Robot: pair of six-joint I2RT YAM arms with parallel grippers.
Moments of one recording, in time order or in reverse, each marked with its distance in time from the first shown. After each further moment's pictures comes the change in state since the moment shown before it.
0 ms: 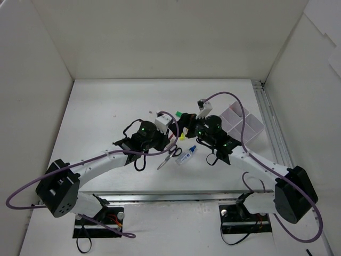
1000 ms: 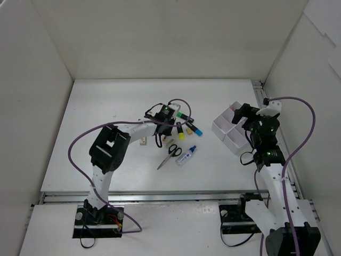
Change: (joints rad) left arm 0.105 0.684 0.576 -0.265 -0.127 -0.037; right arm -0.610 -0.380 -0.029 -0.308 0.216 -0.301
